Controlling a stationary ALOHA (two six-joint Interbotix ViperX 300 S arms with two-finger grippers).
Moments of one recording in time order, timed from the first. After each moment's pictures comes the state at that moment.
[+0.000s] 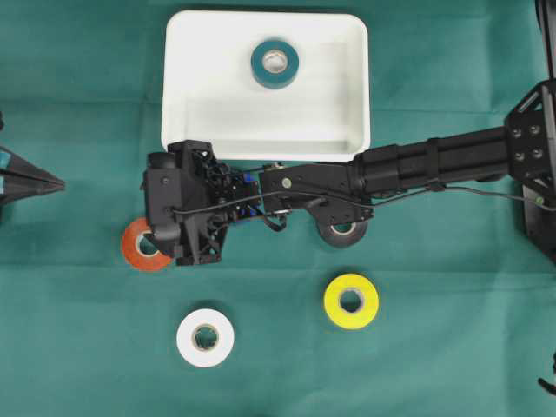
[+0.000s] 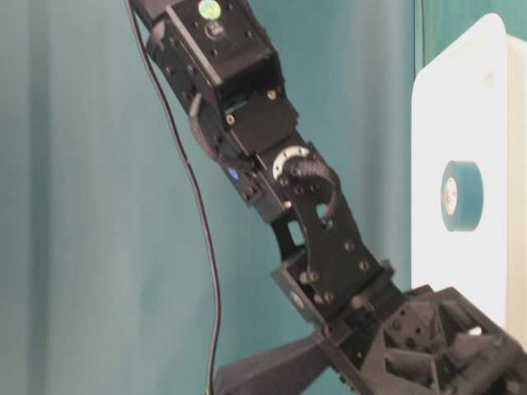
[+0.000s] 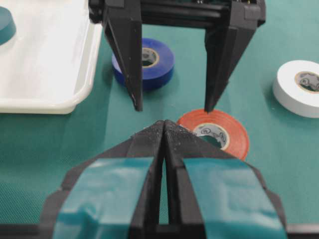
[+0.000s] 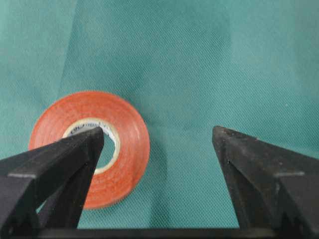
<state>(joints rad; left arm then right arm) -0.03 -1.35 1.53 -0.02 0.03 -0.02 0.03 0.54 0.00 -0.26 0.04 0.31</state>
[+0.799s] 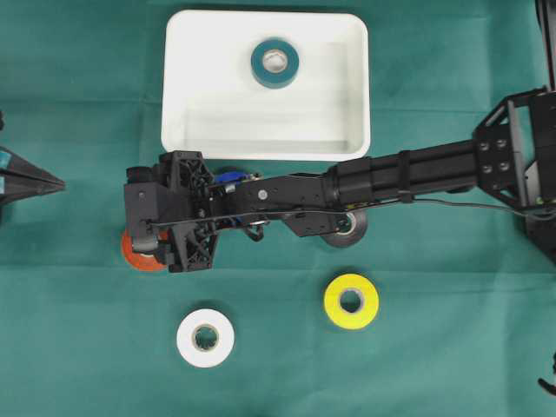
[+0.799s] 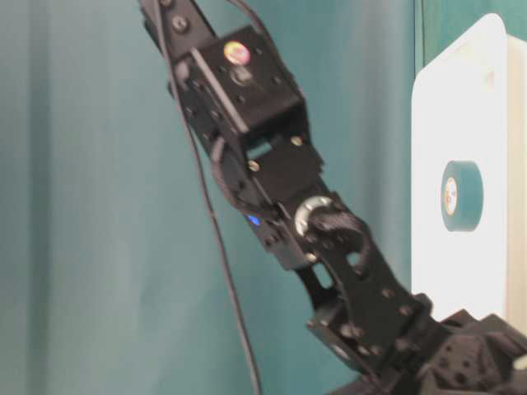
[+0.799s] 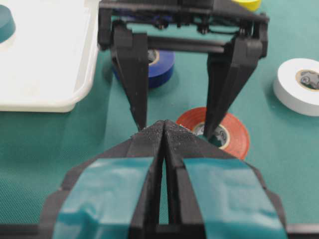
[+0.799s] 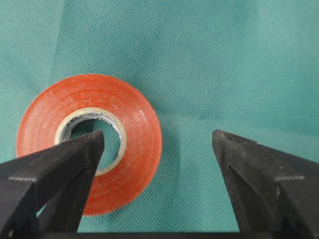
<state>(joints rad) -0.03 -1.35 1.54 -0.03 0.03 -0.02 0.05 0.64 -0.13 -0.26 0.25 0.31</state>
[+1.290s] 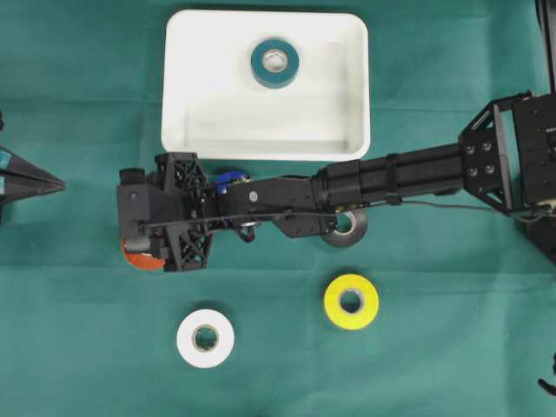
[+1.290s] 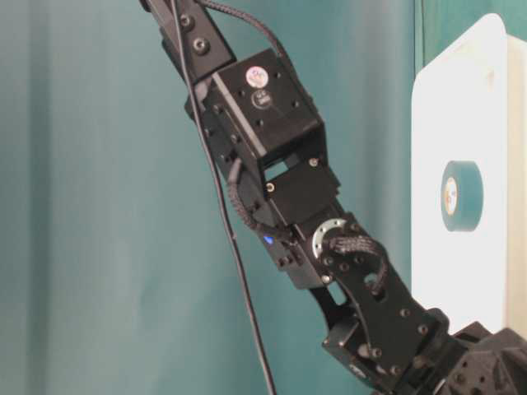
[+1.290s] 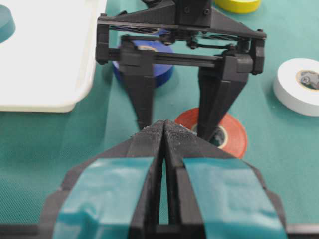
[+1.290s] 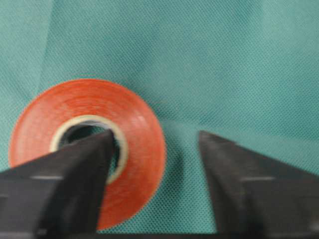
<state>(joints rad) -0.03 -1.35 1.54 -0.02 0.03 -0.02 0.05 0.67 -0.17 -0.26 0.29 0.31</state>
